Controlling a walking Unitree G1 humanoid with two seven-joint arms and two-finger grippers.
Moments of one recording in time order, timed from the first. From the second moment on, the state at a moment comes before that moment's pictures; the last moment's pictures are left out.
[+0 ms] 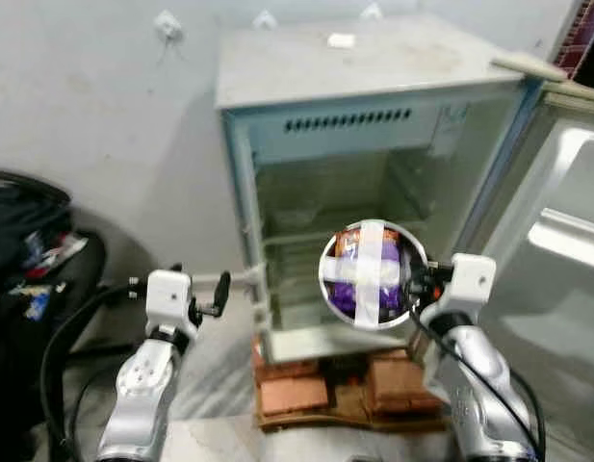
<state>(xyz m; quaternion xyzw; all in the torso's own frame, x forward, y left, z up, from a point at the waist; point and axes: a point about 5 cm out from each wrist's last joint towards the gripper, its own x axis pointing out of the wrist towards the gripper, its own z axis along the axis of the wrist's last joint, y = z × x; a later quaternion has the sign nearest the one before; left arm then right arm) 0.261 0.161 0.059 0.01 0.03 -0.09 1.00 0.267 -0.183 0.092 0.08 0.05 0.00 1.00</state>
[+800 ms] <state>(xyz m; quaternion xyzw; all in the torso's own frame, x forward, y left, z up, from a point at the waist) 0.222 0.171 0.053 0.01 0.06 -0.06 1.00 0.247 -0.189 0.080 0.08 0.07 -0.02 0.99</state>
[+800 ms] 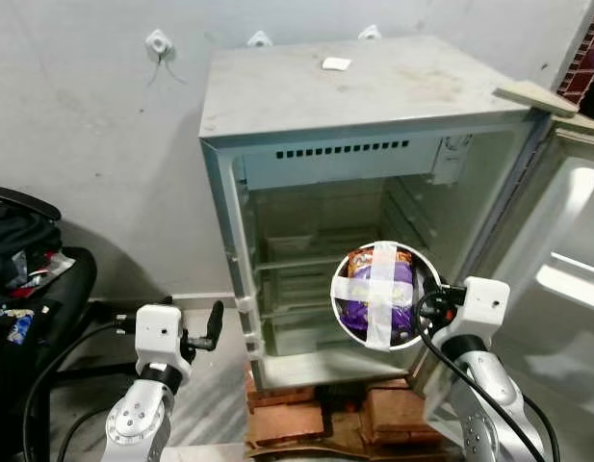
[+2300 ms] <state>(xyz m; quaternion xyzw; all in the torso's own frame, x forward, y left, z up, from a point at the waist) 0.221 0.171 0.054 -0.02 0.07 -0.05 1.00 0.249 -0.182 0.085 0.09 0.06 0.02 0.99</state>
